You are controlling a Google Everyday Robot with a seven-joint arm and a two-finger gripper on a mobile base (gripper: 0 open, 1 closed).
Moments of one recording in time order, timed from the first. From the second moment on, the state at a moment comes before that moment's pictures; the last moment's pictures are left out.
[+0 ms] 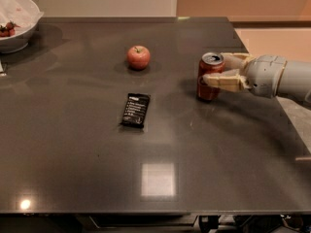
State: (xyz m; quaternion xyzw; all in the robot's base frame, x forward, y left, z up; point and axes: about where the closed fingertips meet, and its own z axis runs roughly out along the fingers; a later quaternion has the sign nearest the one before) arm 0.591 -0.168 0.914 -0.43 0.66 0.20 0.59
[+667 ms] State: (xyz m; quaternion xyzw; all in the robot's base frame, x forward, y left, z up) arm 0.595 -0.174 0.908 -0.40 0.65 0.22 0.60
